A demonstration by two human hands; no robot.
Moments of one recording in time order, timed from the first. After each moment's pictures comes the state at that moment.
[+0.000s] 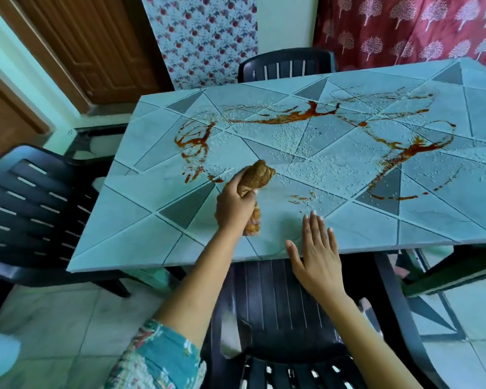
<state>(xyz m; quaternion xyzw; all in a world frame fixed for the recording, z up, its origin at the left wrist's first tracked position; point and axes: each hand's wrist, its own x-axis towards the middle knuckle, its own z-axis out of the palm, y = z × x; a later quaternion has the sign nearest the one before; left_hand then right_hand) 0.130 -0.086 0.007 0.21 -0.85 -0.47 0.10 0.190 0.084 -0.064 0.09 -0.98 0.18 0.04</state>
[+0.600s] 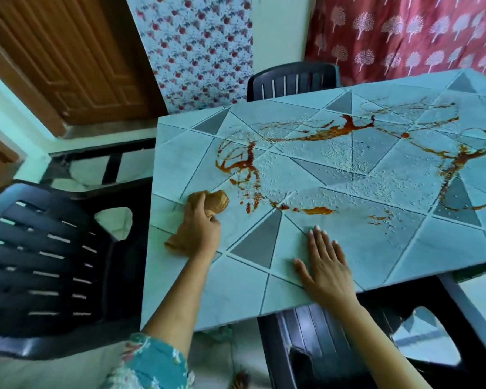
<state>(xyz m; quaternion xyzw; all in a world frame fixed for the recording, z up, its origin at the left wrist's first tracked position) 0.095 -0.336 -0.019 0.27 -0.92 -0.28 0.07 0.166 -0.095 -0.065 0.05 -0.99 0.11 0.00</state>
